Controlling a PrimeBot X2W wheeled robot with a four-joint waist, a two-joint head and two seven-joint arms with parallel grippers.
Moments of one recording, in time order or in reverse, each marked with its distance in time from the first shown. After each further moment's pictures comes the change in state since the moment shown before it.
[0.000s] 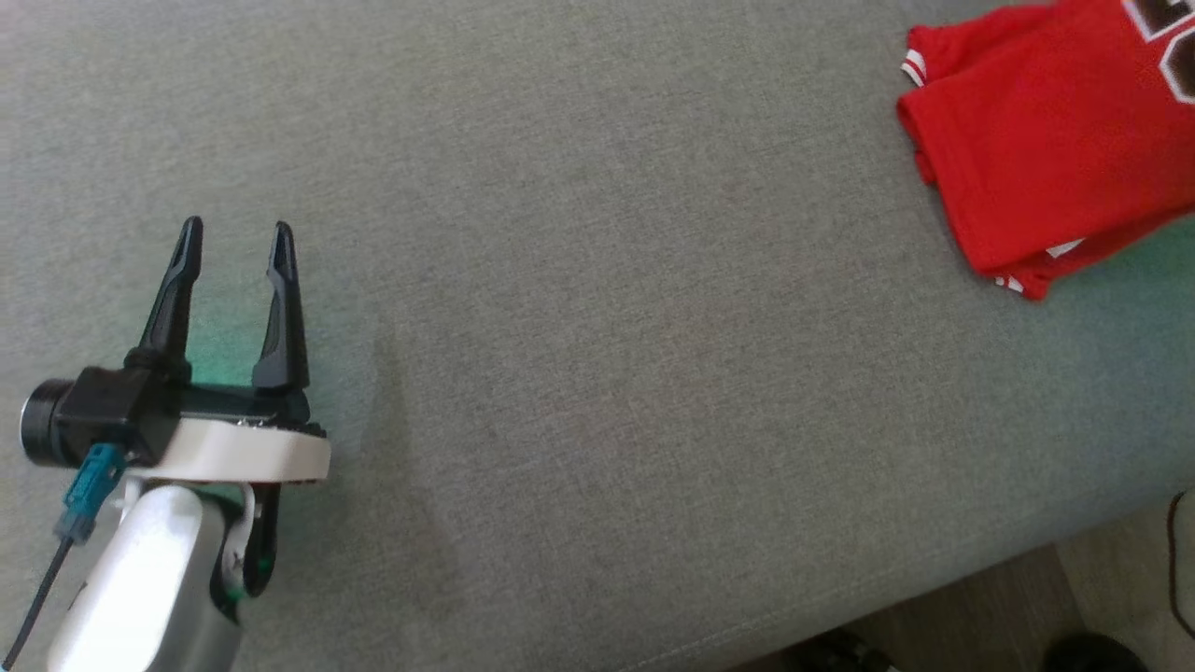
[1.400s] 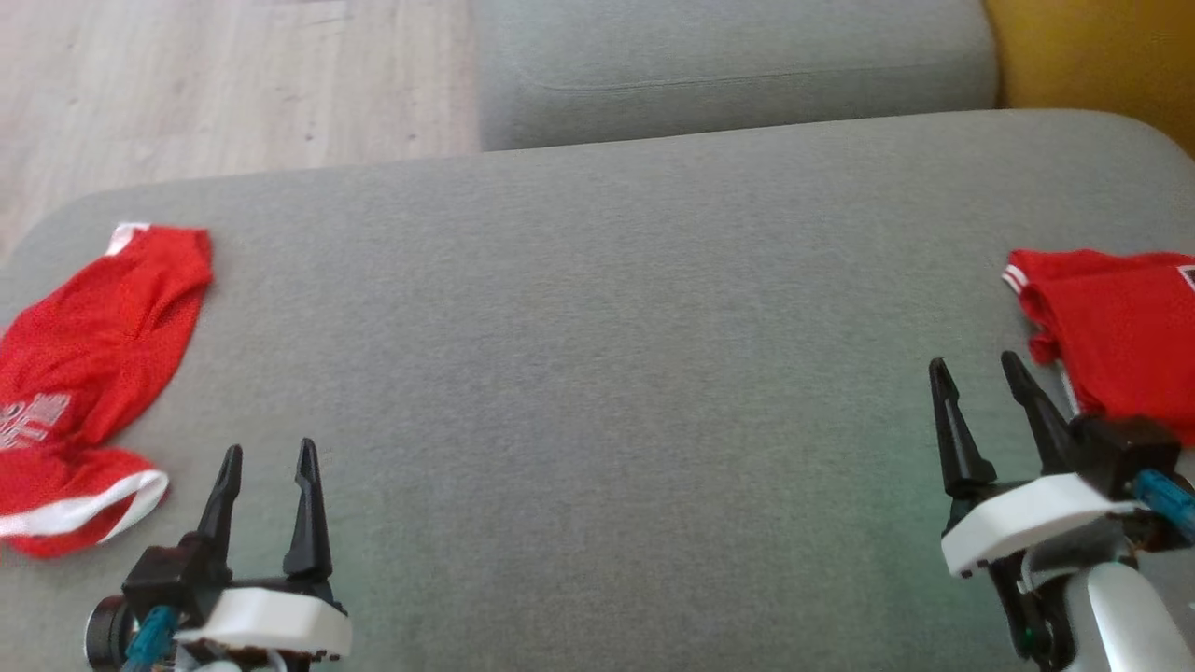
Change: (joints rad) left arm 0.262 -0.076 0.023 0.169 -0.045 -0.009 -0.054; right arm 0.867 0.439 -0.247 -0.718 -0.046 0.000 -0.220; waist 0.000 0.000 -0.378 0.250
